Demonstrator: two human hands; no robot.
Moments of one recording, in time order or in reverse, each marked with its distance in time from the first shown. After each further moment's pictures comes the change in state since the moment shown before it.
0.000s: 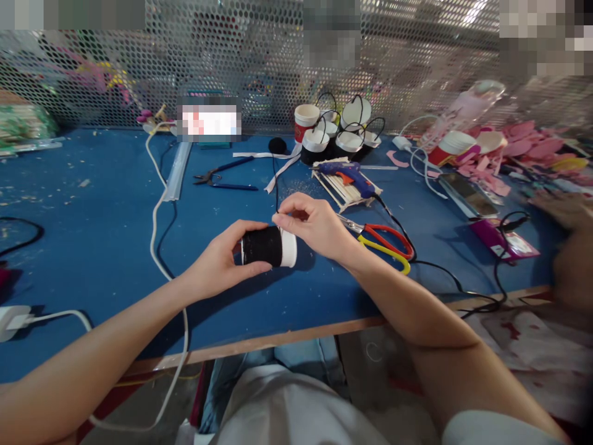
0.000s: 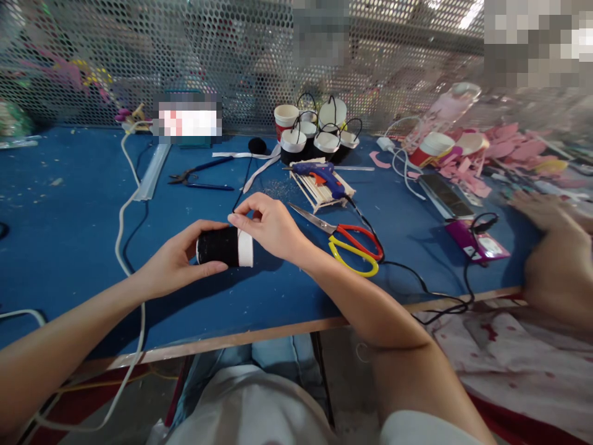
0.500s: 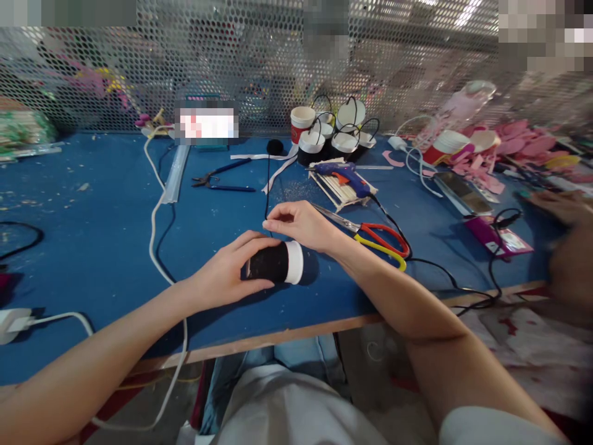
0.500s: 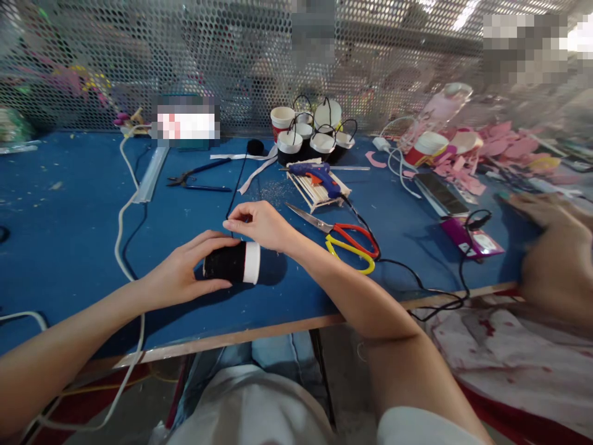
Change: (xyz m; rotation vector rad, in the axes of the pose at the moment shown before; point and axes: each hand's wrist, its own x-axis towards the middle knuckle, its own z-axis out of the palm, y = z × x) left_hand -0.003 0.015 0.001 0.283 -0.189 0.159; right_hand 0.010 0.007 0.006 0.044 -0.175 0.114
